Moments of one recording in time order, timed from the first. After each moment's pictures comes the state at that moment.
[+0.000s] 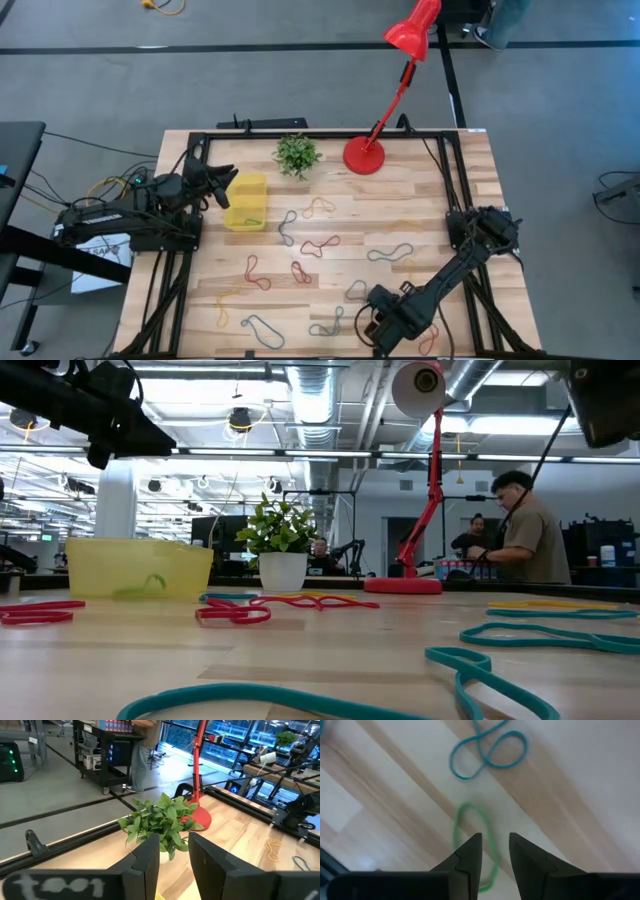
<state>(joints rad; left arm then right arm) 0.19 0.24 0.33 -0.24 -0.47 -0.31 0.79 2.00 1.37 -0.86 0.08 1.49</state>
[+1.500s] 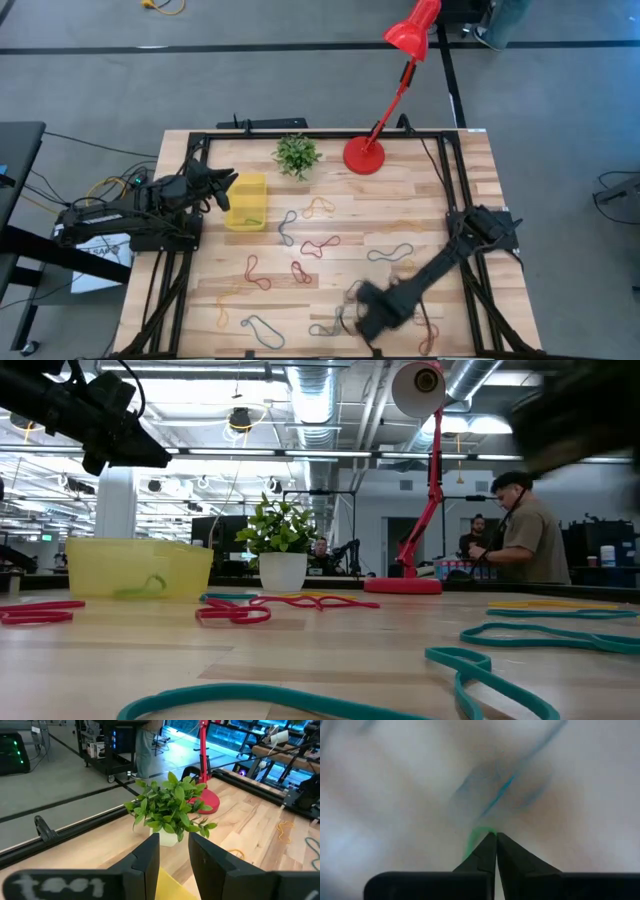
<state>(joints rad) 0.19 0.24 0.32 -0.32 -0.48 -0.32 0.63 2.04 1.39 -0.92 0.08 1.28</state>
